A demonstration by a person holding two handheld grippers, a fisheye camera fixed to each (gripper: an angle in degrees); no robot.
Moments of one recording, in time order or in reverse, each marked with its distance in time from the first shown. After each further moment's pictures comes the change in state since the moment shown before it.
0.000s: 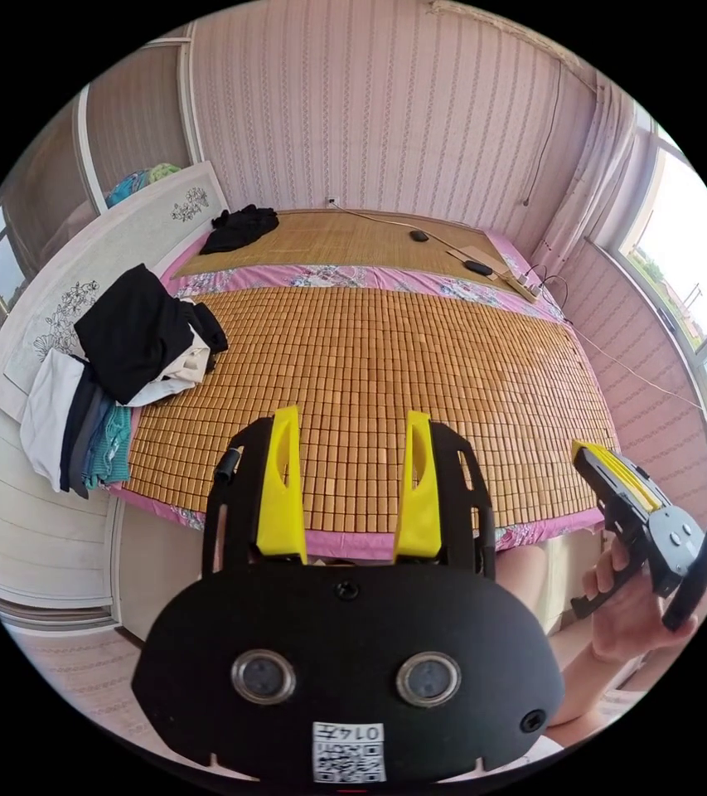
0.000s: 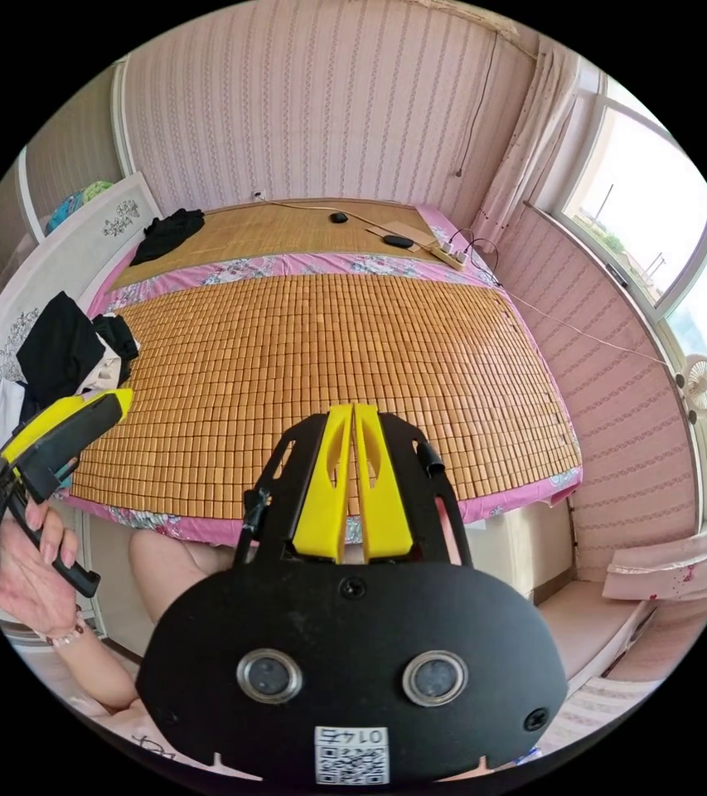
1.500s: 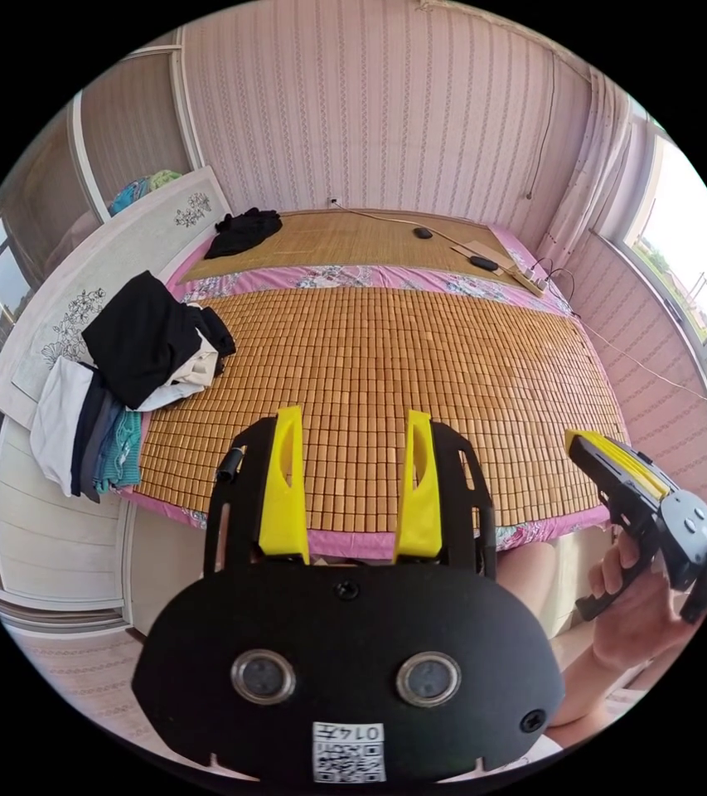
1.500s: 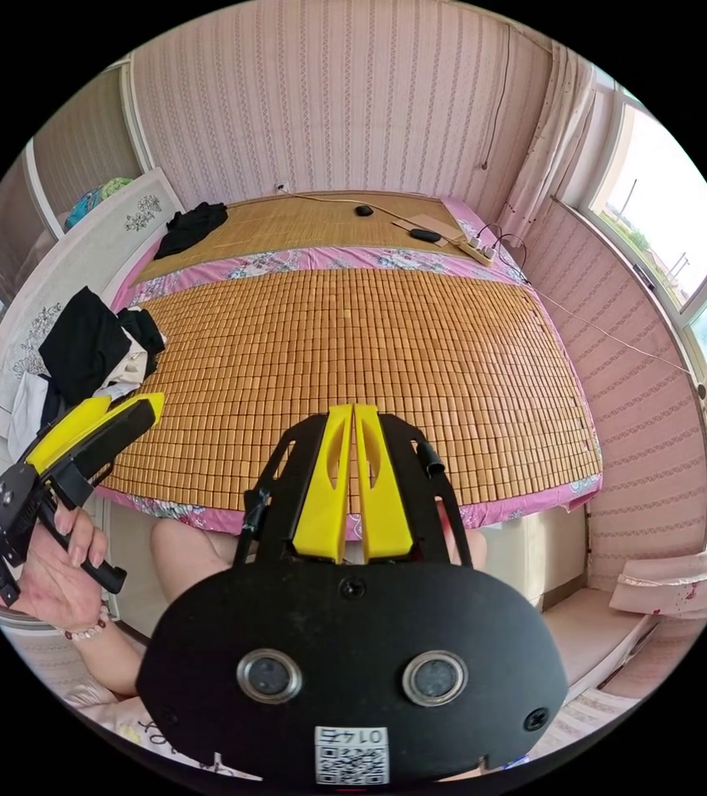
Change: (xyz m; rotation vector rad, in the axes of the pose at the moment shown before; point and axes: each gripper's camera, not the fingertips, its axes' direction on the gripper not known) left arm 0.061 -0.049 -0.066 -0.003 -0.041 0.021; right arm 0.004 -0.025 -0.070 -0.034 -0.091 -0.026
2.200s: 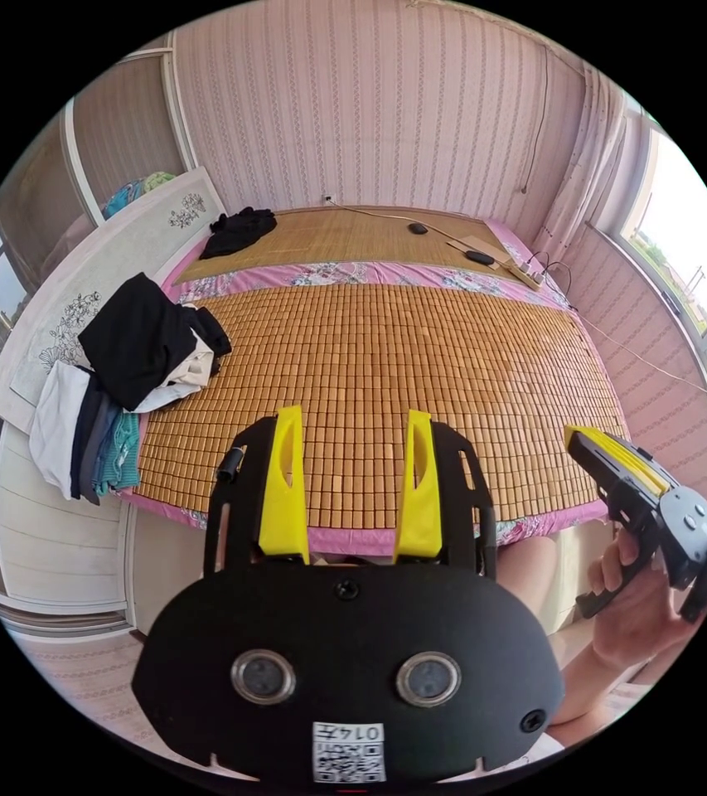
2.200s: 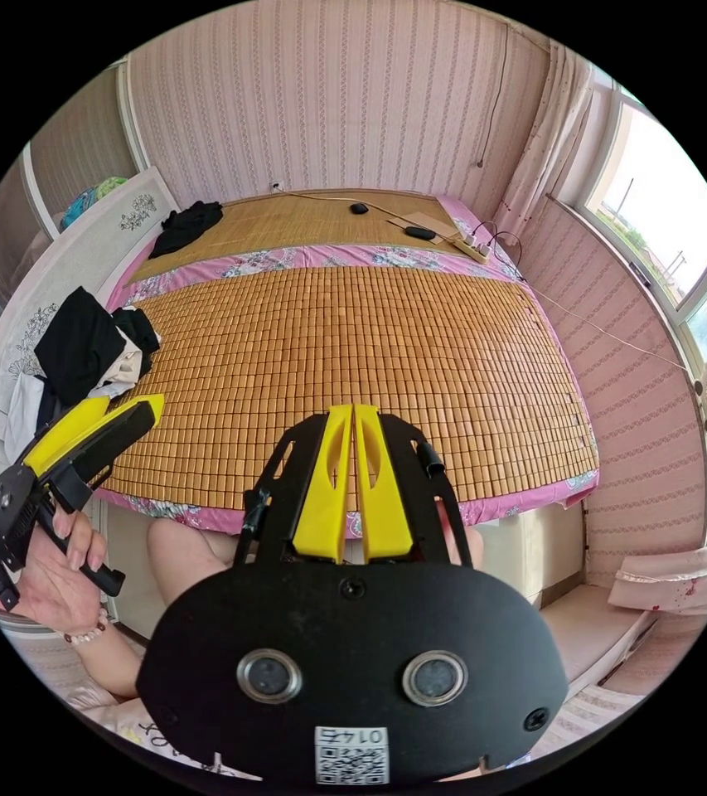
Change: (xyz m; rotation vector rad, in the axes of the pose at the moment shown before) left arm 0.017 -0.002 -0.005 -0.010 0.002 0.018; right arm 0.001 -0.002 -0.004 -0.003 0.016 0.006
